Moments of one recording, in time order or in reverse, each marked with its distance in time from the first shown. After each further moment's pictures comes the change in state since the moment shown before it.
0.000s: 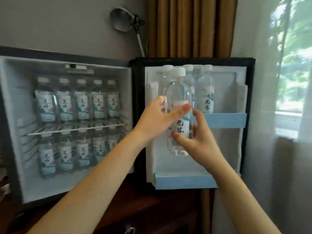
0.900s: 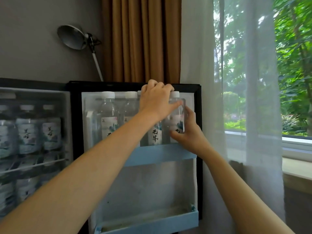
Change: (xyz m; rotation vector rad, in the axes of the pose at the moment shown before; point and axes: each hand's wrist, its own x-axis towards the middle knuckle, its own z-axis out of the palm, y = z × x) left_hand 0.171 0.039 0.114 0.929 0.197 0.473; right_hand 0.106 0.045 -0.139 -0.328 0.114 -0.058
